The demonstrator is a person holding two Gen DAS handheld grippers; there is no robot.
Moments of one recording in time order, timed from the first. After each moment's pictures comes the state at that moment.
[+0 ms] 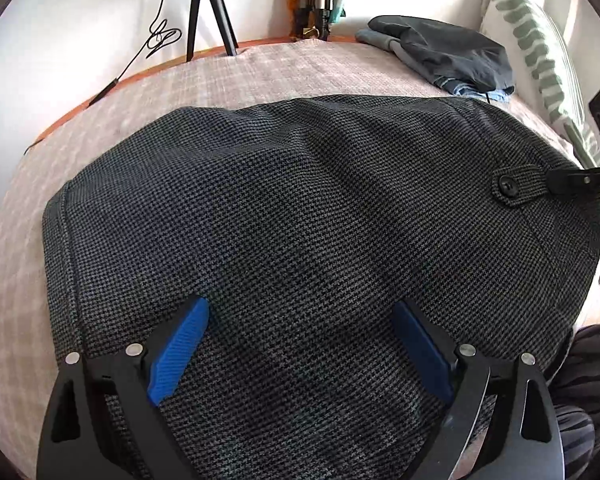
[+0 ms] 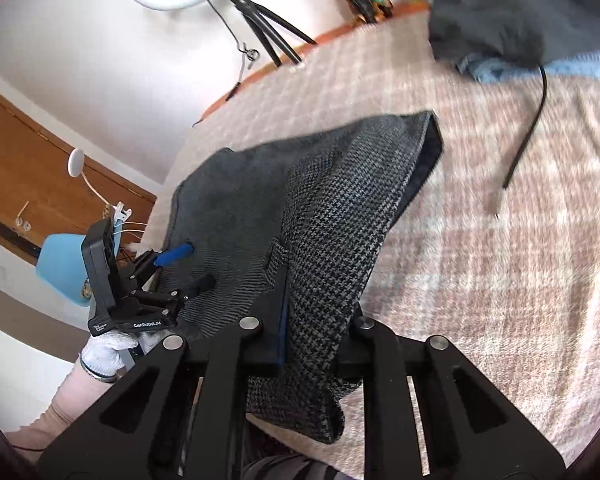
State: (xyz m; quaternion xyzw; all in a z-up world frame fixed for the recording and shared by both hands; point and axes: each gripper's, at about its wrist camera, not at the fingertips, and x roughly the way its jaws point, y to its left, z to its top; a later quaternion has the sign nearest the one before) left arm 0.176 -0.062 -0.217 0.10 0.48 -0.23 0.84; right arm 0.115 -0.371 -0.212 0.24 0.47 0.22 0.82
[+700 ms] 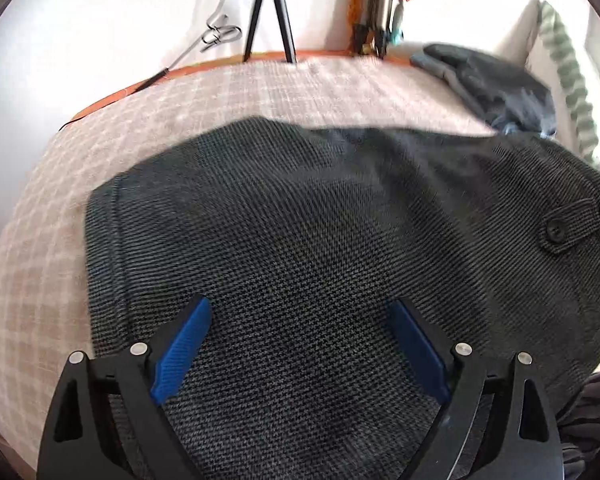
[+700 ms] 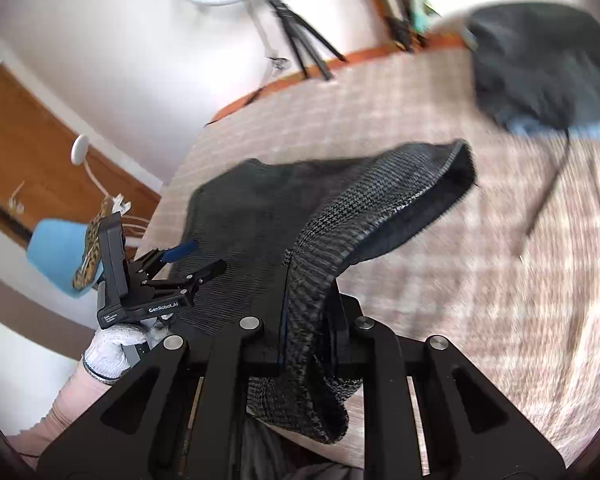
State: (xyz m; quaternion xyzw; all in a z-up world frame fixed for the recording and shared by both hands) left arm 0.193 -0.029 -0.210 0.05 0.46 -0.17 0.87; right arm 0.121 -0.329 -0.168 0.19 0.46 0.22 0.84
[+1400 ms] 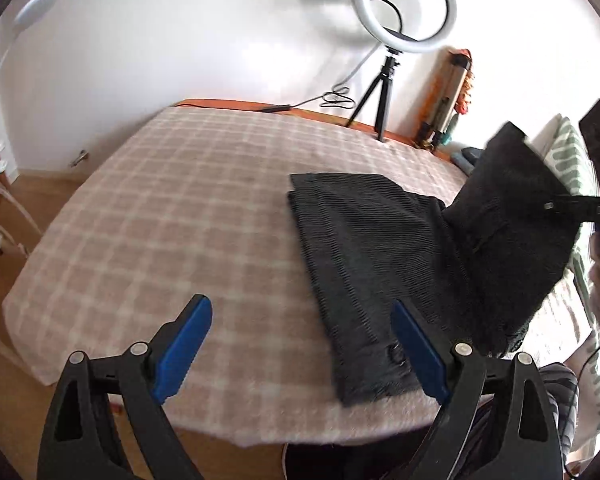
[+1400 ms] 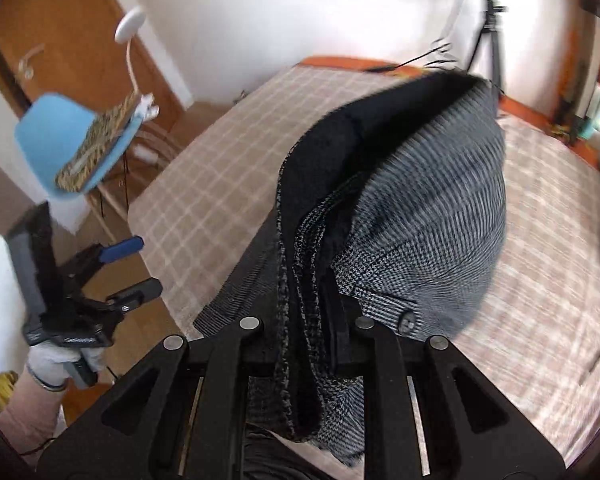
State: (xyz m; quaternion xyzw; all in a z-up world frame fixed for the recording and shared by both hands) left arm 0.093 0.144 -0.160 -0.09 0.39 -0.11 0.91; right arm 0.167 -0.095 -0.137 -0.03 0.48 0.30 0.82
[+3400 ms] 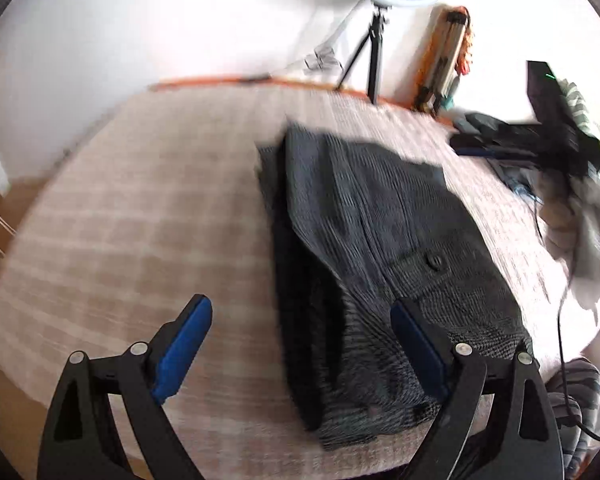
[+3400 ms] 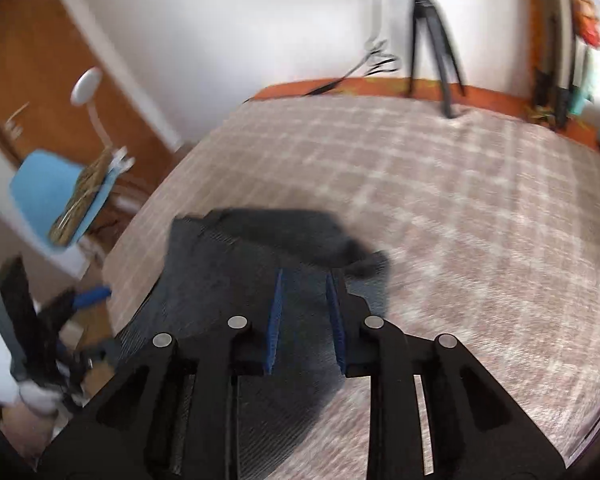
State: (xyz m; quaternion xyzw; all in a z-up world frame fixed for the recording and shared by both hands) left arm 0.124 0.102 -0.184 -0.04 0.42 -0.11 0.90; right arm 0.258 -0.177 -0.178 0.04 0.46 0.31 0.83
